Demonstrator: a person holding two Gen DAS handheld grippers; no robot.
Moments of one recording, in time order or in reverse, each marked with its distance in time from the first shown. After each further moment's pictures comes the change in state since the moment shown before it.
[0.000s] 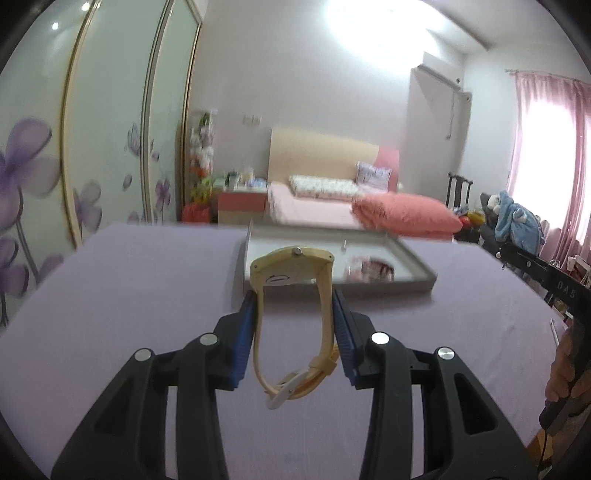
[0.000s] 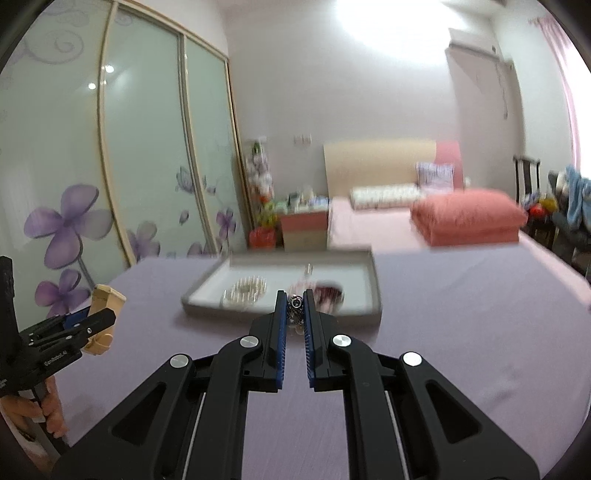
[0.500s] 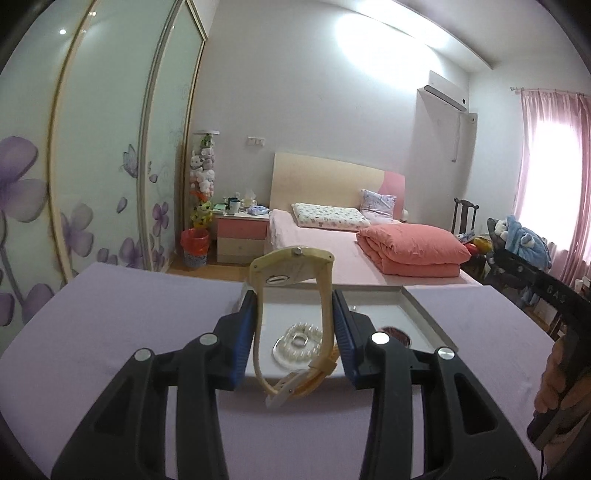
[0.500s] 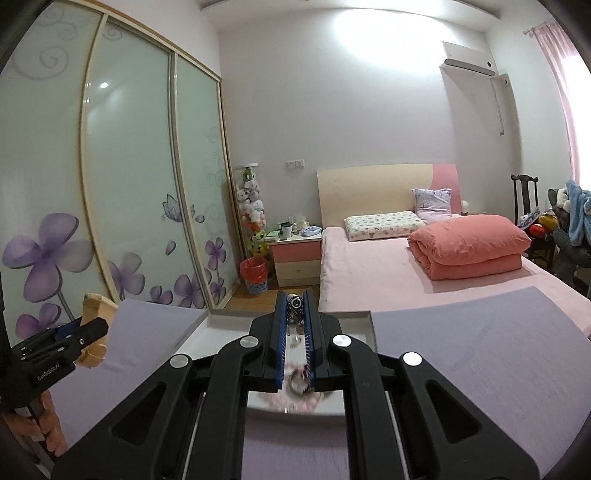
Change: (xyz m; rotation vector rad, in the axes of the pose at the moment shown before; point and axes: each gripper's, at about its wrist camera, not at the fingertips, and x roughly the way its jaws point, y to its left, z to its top) left arm 0.085 0.000 0.068 -0.028 -0.065 0.006; right arm 0.087 -0.020 0.059 0.010 -0.068 -0.022
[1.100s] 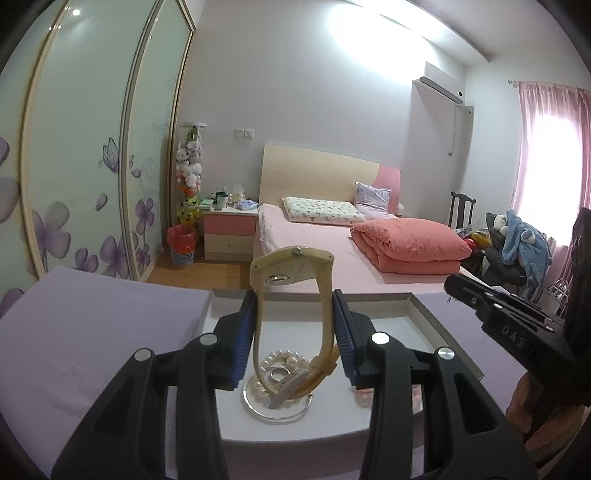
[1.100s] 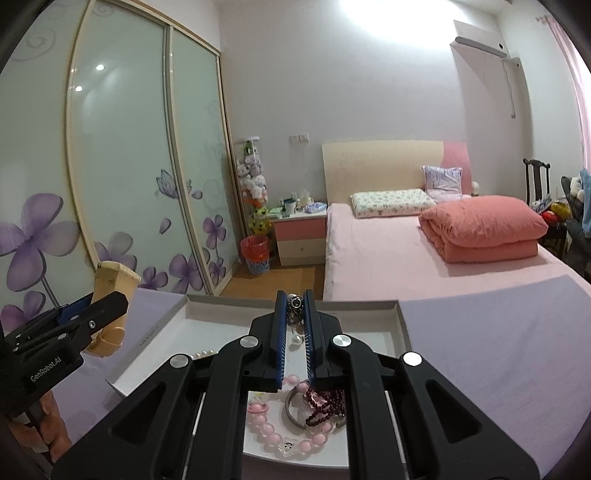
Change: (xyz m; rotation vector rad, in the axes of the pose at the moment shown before) left arm 0.099 -0.015 -0.001 0.012 0.029 -0.031; right arm 0.089 -0.002 -0.033 0.003 0.094 0.014
